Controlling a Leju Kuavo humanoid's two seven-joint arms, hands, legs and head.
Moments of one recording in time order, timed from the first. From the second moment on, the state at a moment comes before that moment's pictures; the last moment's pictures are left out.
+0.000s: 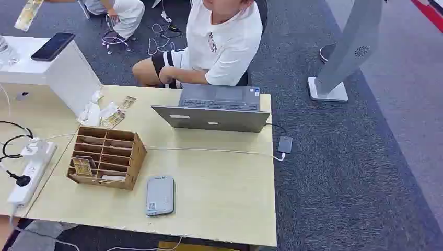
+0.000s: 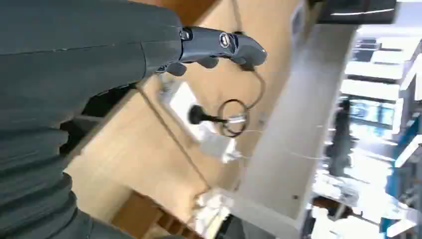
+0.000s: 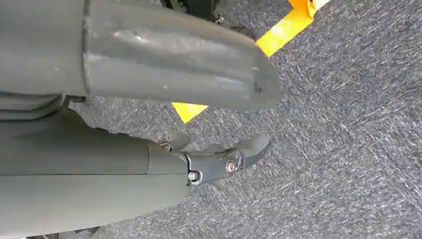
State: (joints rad) left arm 0.25 -0.27 0.92 -1.65 0.44 -0.19 -0.43; right arm 0.02 0.02 0.05 -0.22 -0.59 -0.29 -0.31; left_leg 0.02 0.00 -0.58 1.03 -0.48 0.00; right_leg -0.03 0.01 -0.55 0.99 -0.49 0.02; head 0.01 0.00
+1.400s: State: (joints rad) left arm -0.13 0.16 0.27 -1.60 -0.68 0.23 -0.15; right arm -0.04 0.06 0.24 -0.21 -0.46 -0.26 -0.22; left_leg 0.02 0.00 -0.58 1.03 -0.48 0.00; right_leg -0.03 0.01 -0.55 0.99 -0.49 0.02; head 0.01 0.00
